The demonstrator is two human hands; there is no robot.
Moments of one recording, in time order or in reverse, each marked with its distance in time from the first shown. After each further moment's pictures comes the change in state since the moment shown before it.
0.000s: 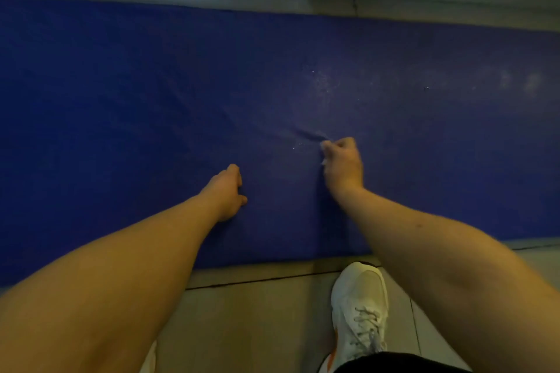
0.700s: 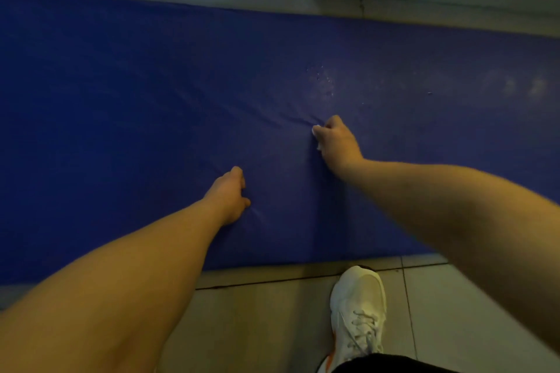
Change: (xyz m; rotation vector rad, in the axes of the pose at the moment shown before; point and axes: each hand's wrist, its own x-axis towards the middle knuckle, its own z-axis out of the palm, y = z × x) left_hand -0.004 0.001 -0.001 -0.034 0.015 -0.029; right_hand 0.039 -0.040 0.011 -0.342 -0.228 -0.147
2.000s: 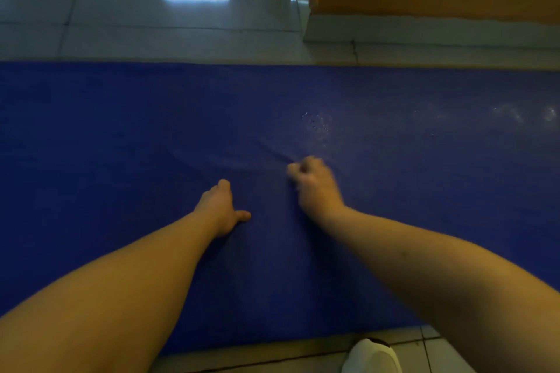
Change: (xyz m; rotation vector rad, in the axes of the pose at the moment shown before) left_hand 0.072 0.026 -0.054 0.085 0.087 -0.072; right_hand 0.038 -0.002 0.030 -0.590 0.120 -0.724
